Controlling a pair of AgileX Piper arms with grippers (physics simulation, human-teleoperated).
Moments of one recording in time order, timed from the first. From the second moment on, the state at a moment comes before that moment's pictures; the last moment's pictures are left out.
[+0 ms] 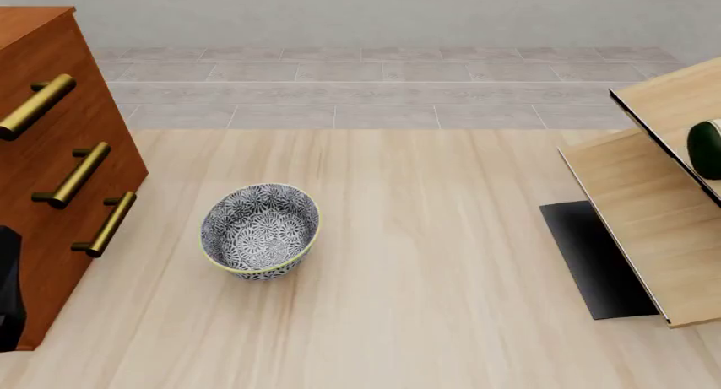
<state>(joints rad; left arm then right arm) 0.10 0.00 -0.08 -0.05 -0.03 -0.74 1.30 -1.11 0.25 0.60</state>
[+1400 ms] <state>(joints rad) 0.10 0.00 -0.11 -0.03 -0.03 -0.70 1.12 -1.21 0.40 0.66</state>
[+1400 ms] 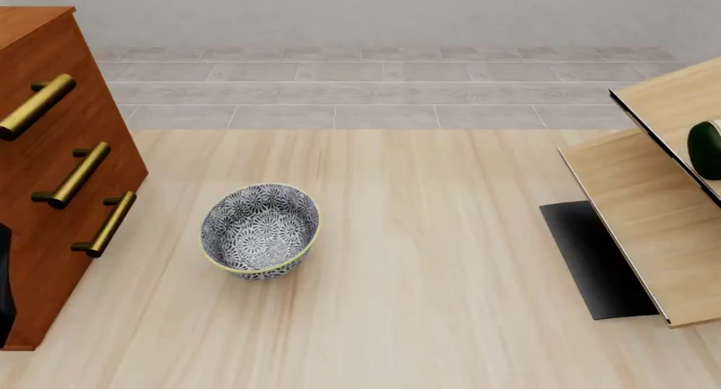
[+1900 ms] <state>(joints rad) 0.10 0.00 -0.12 -0.03 -0.03 -0.54 1.01 -1.21 0.41 0.55</state>
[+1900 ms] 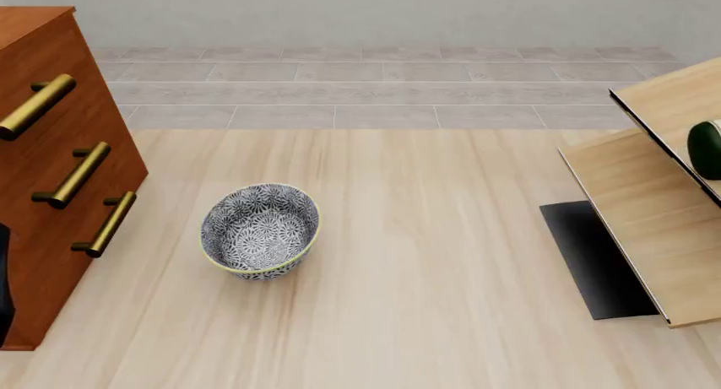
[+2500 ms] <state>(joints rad) 0.08 0.00 -0.15 -0.01 -0.03 -0.29 0.85 -1.12 0.36 0.34</state>
